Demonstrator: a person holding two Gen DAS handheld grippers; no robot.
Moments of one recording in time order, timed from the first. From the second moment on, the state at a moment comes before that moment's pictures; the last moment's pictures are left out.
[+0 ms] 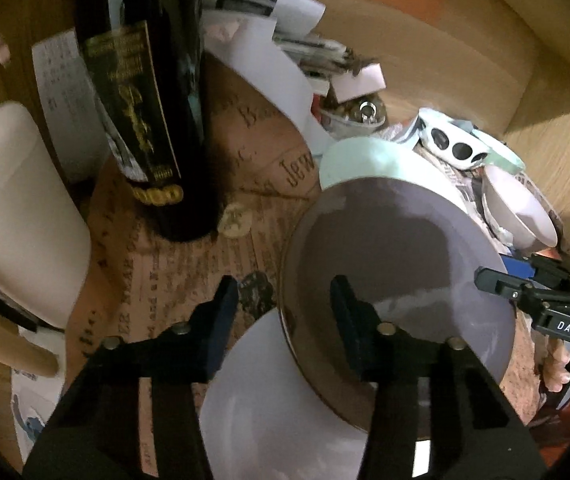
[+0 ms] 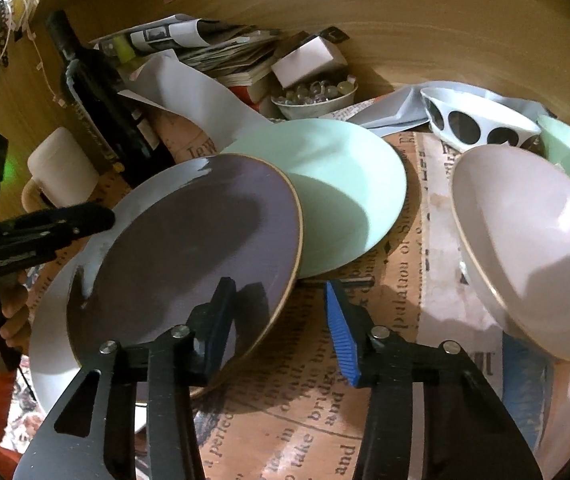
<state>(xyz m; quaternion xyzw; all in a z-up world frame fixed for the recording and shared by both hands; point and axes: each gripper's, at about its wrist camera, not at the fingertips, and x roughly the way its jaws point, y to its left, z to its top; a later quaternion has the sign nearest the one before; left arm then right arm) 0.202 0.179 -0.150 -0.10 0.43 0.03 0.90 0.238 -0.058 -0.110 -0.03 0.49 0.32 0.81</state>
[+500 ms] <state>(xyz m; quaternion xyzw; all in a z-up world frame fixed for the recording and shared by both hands) 0.205 0.173 -0.156 -0.09 0.45 0.01 0.89 0.235 -0.051 -0.109 -0.03 0.49 0.32 0.81</state>
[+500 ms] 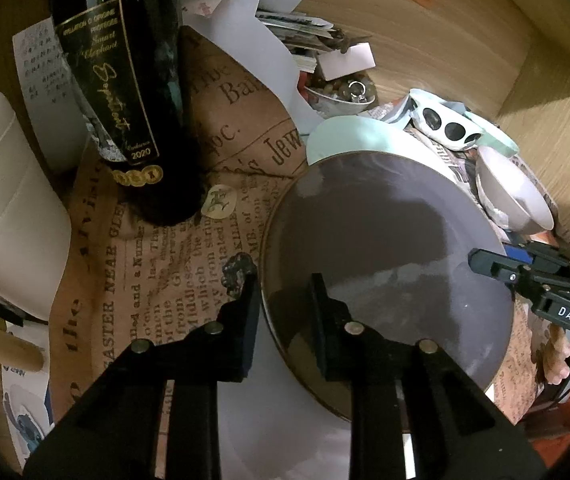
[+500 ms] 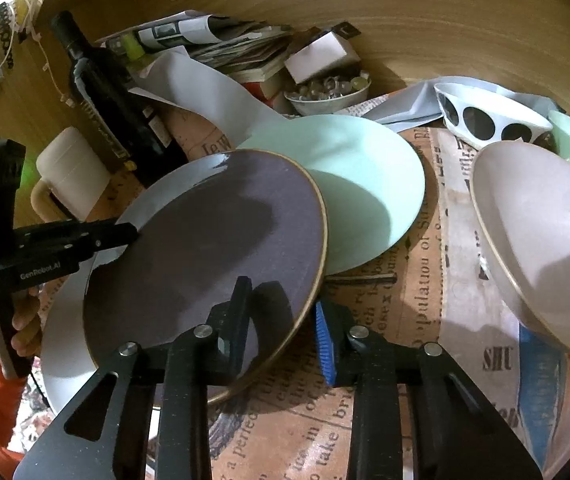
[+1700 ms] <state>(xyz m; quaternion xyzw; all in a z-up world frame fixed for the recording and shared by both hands) 0.182 0.109 -0.131 -0.09 0.42 -0.01 0.90 0.214 -0.112 -0.084 -0.01 0.46 0.27 0.85</state>
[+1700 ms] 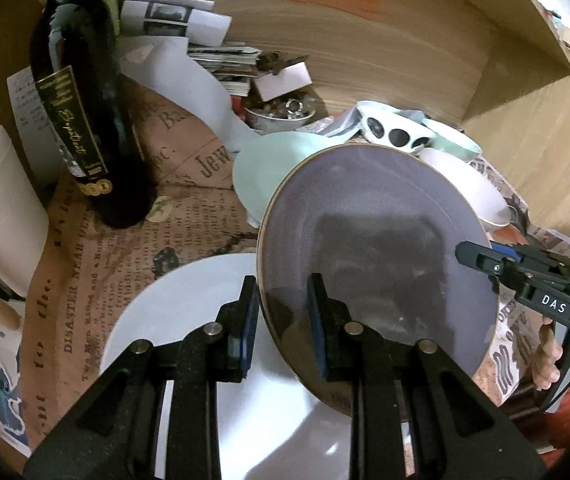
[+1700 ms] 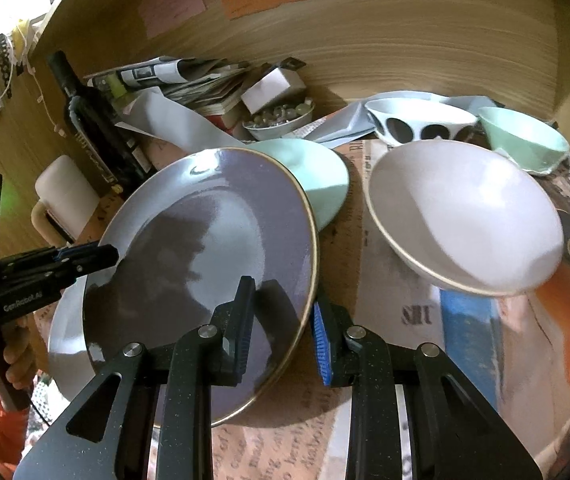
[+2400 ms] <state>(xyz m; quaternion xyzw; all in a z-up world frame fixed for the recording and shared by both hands) 0.166 0.038 -0.130 -0.06 0.42 -0.03 0.90 0.174 -0.175 -0.077 0.02 0.45 0.24 0.86</state>
